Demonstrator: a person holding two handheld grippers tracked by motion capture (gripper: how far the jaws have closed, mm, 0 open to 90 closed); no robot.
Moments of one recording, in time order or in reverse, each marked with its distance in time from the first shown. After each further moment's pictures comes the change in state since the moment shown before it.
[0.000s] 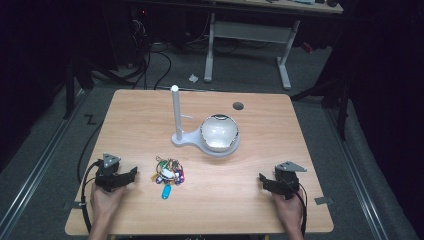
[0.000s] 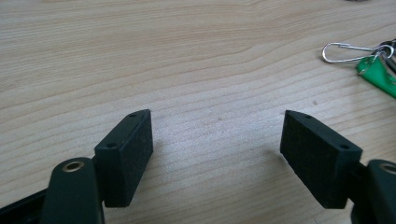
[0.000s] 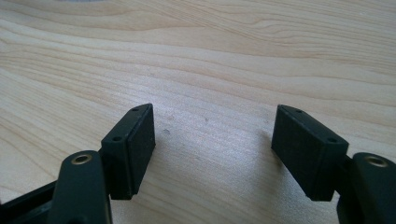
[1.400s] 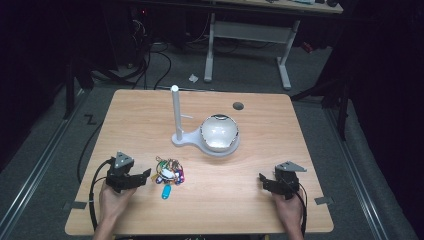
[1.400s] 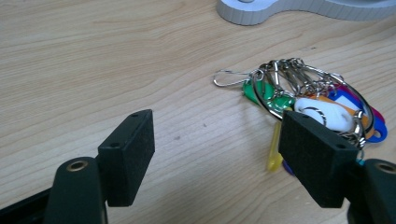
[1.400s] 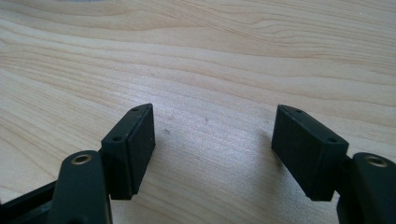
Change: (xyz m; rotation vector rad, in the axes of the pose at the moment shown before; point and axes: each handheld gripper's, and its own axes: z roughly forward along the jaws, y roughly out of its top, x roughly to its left) left arm -0.038 -0.022 -0.038 0.131 -0.101 0.052; right arm 0.000 0.000 0.000 0.000 0.000 0.000
